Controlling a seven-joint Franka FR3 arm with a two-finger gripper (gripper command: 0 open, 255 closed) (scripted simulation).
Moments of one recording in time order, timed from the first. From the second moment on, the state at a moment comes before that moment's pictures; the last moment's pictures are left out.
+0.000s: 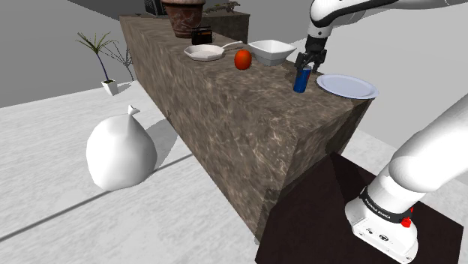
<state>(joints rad) -0.10 -0.17 -0.24 -2.06 -0.06 1.93 -0.10</state>
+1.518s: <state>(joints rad) -0.10 -0.17 -0.24 -1.98 -0.06 1.84 -0.10</state>
